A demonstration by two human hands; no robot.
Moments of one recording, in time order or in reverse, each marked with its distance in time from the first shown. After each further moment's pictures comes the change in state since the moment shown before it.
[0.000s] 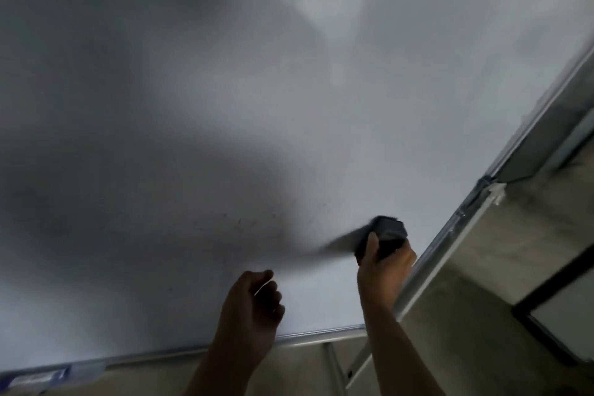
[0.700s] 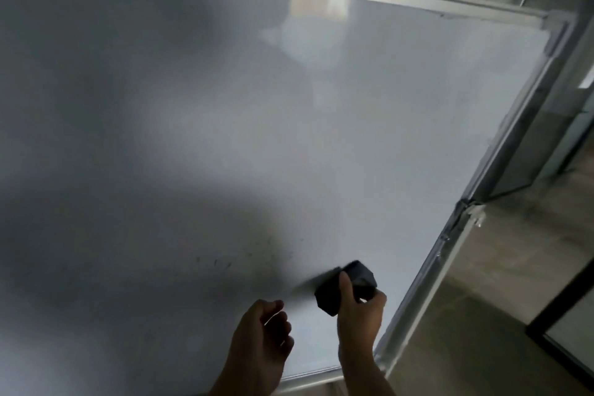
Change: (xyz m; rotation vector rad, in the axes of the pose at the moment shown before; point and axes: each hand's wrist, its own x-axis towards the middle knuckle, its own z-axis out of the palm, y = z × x) left_hand 0.011 -0.015 0.049 0.122 0.076 -0.088; right_hand -0.015 -0.007 0.004 0.333 -0.095 0.462
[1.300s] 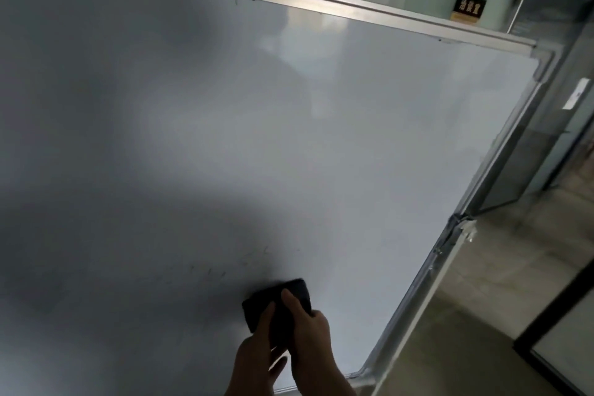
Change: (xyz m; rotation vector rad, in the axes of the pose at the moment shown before) left_hand 0.002 -0.011 0.005 0.147 0.024 0.141; right_hand -0.055 -0.027 0.026 0.109 -0.474 0.397
